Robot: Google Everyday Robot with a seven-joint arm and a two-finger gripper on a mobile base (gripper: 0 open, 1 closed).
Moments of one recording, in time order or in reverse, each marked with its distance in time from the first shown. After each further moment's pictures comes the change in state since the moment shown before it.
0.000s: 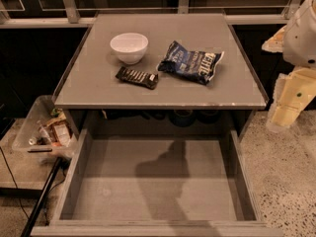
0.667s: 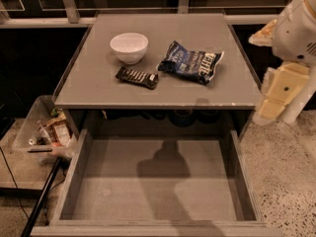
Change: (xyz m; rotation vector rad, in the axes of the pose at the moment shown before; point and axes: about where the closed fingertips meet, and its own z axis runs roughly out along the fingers) arm -0.023 -0.009 0.004 0.016 -0.095 -0.047
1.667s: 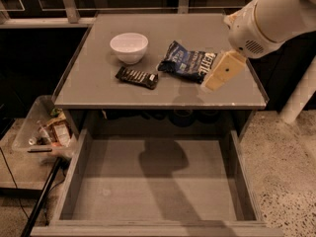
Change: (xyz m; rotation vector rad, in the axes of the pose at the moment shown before) arm -0.058 -0.089 0.055 0.255 -0.225 0.118
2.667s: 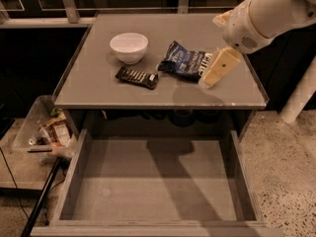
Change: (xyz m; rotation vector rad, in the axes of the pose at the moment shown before) arm -0.003 -0.015 0.028 -0.084 -0.073 -0.062
